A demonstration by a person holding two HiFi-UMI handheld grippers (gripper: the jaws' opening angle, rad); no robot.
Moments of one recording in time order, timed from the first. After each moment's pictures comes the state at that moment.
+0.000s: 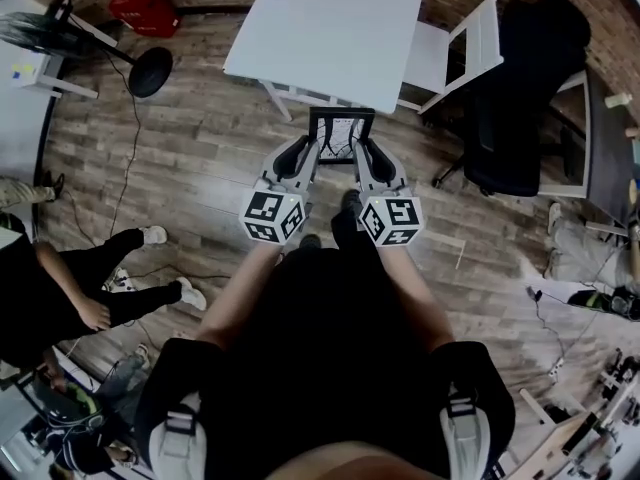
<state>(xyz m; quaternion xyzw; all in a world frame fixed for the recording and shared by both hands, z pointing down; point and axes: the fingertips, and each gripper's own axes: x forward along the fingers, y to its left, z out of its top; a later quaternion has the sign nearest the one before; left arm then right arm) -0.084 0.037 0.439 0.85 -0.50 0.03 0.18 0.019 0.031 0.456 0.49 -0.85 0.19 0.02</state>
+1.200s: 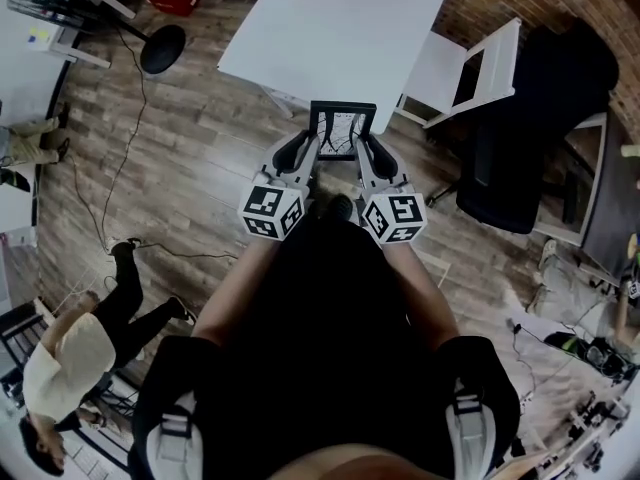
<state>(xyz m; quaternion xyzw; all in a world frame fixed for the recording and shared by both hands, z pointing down) -0.022 -0.046 0.452 0.81 -0.56 0.05 0.18 0.078 -0.063 0.473 0.41 -0.89 0.20 0.03</state>
